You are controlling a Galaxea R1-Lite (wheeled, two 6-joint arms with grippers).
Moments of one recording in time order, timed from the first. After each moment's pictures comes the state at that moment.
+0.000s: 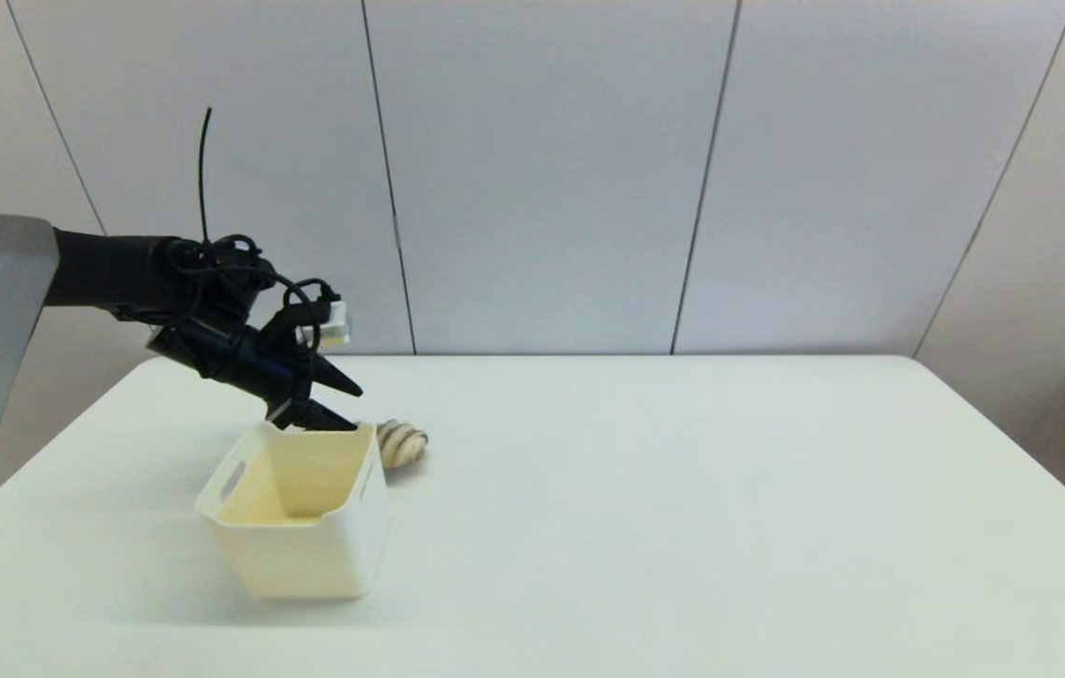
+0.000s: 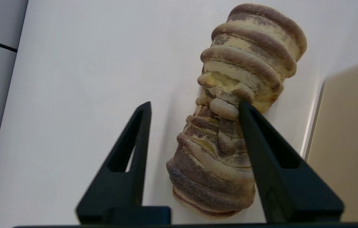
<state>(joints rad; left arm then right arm) -0.02 2.23 -1.78 0.75 -0.67 1.28 0.00 0.00 0.00 0.01 0.05 -0.09</state>
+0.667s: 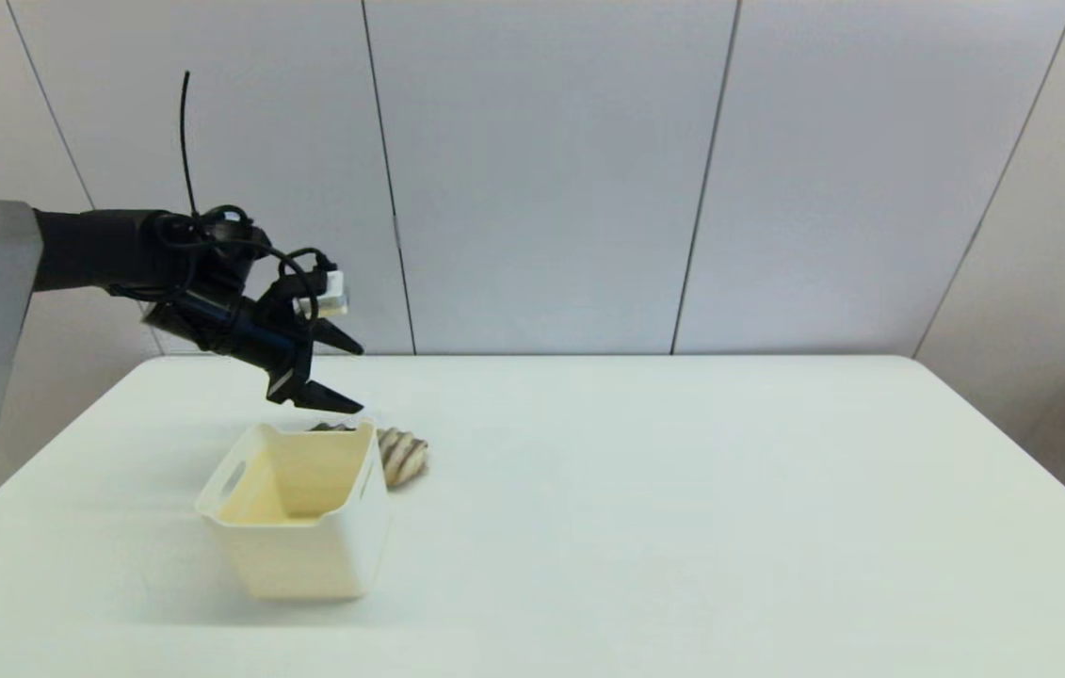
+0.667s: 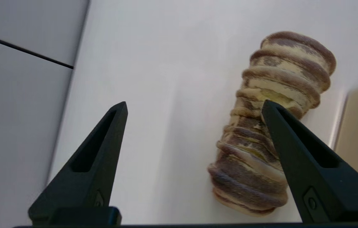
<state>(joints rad) -0.02 2.23 -1.90 0.75 -0.68 1.27 0.00 0.00 0.00 0.01 0.05 -0.09</state>
